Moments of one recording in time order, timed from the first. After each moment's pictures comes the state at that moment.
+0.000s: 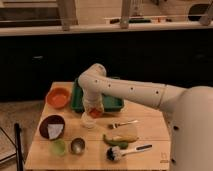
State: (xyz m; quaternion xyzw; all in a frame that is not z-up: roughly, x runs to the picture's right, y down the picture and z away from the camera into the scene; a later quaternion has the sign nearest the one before) arm -0.068 0.130 0.766 -0.19 -0.31 -0.70 0.61
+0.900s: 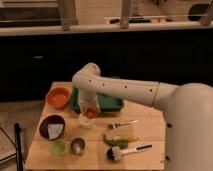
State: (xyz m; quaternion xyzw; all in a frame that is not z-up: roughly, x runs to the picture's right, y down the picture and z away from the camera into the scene) arm -0.090 0.130 0.760 -0.20 -0.31 -0.71 0.60
